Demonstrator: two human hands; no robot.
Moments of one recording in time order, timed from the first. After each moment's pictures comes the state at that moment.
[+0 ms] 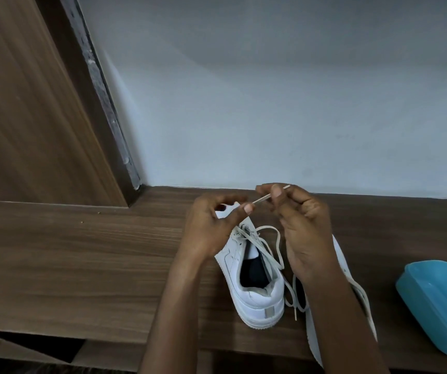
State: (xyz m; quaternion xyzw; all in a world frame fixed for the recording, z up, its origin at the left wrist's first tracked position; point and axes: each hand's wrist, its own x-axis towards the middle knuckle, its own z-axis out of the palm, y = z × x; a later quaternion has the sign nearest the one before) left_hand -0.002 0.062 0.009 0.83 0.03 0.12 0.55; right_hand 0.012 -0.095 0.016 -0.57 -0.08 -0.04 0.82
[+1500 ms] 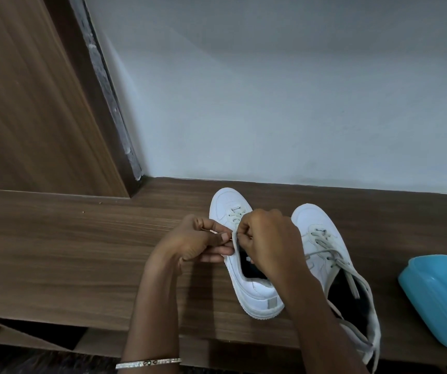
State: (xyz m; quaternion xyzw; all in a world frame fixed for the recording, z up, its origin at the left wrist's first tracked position) left_hand -0.016 0.094 -0.015 0.69 0.16 -0.17 0.68; right_hand 0.009 -0.069 -0.020 -0.96 -0.19 -0.08 0.19
